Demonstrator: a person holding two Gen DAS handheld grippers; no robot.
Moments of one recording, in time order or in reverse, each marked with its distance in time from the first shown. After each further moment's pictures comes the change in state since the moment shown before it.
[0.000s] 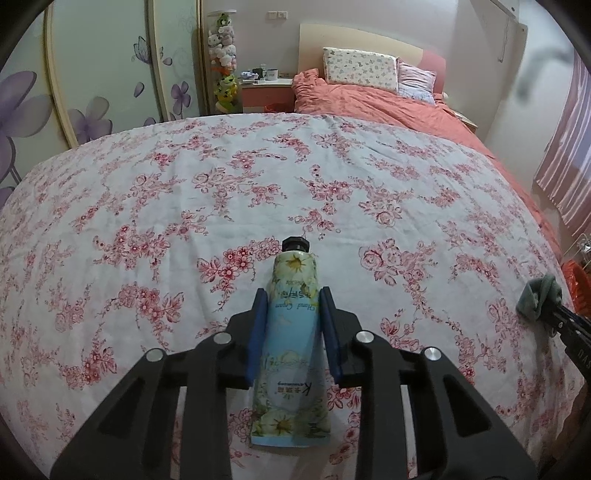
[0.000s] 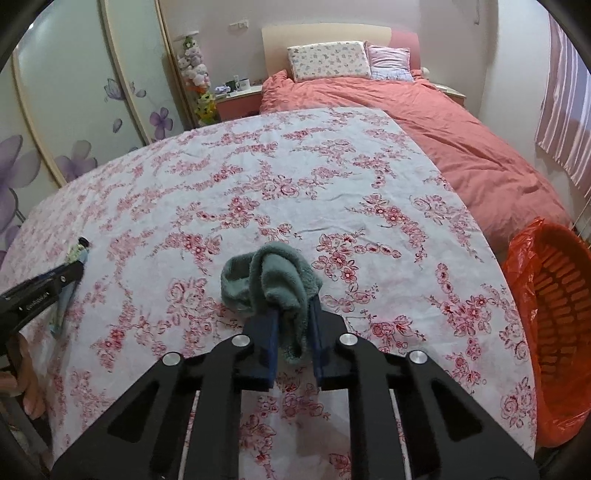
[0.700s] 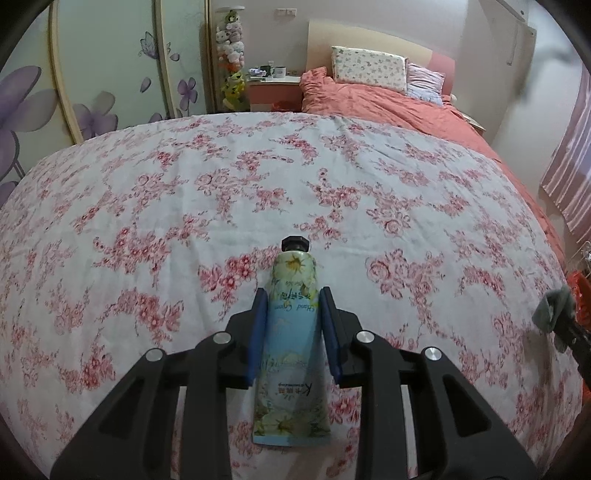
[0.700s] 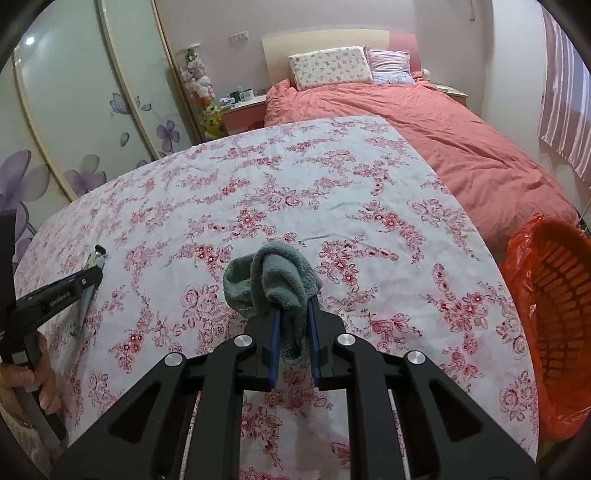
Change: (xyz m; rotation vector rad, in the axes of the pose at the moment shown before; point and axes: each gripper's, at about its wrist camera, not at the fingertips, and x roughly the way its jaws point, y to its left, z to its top) left arm 0.008 -0.001 0.008 -0.021 0.008 0.017; right arm -0.011 -0.007 0.001 0.025 -0.027 0.045
